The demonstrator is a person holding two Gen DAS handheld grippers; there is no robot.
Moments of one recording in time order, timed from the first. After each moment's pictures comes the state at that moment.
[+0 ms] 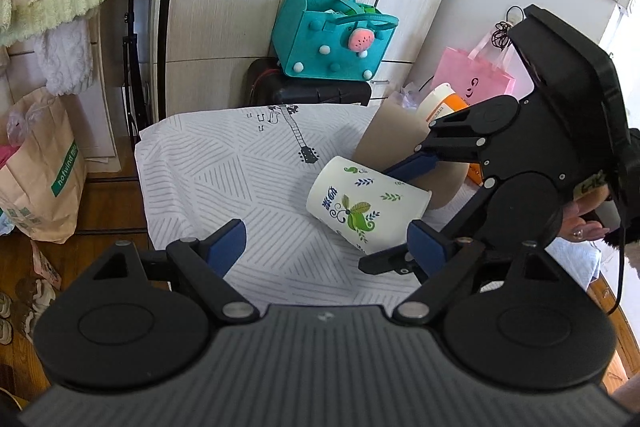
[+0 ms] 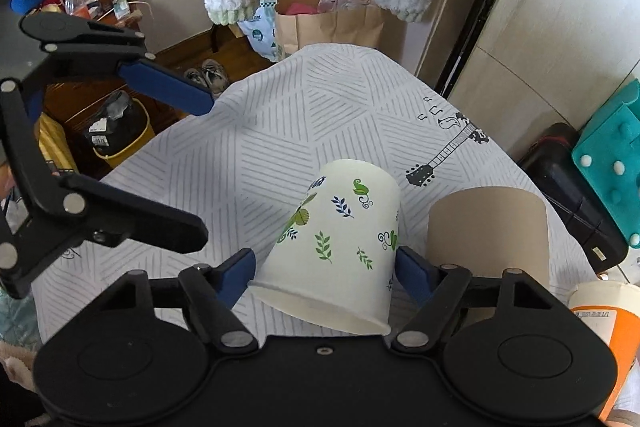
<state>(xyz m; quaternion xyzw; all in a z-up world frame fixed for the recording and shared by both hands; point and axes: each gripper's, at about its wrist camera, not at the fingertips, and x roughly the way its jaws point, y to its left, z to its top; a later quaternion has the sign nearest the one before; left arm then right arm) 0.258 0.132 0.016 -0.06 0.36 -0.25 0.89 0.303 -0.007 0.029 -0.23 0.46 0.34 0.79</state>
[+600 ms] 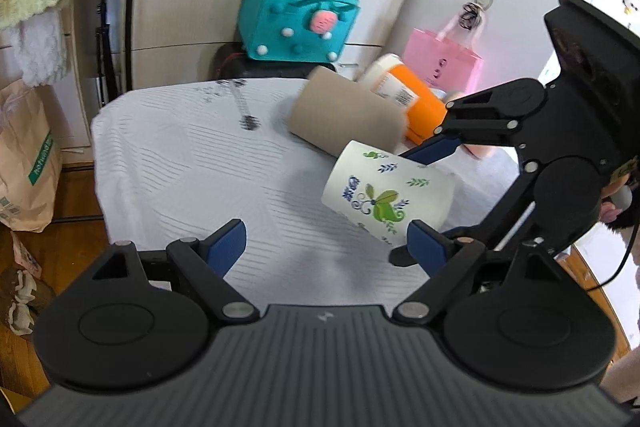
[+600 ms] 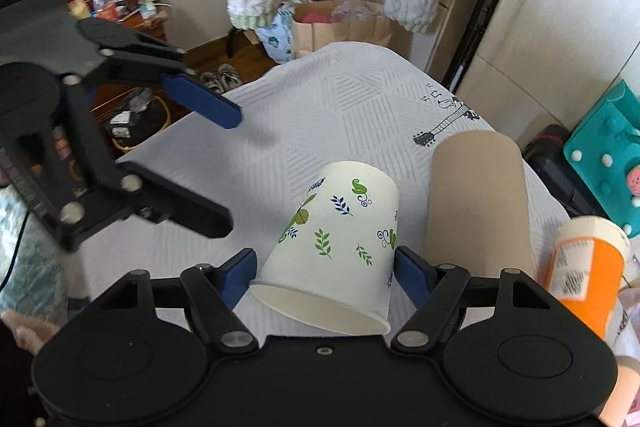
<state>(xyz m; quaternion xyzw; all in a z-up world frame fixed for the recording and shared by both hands) 0.213 0.103 0.019 -0.05 0.37 -0.29 0.88 0.239 -0.049 0.052 -0.24 0.43 0.36 0.79</state>
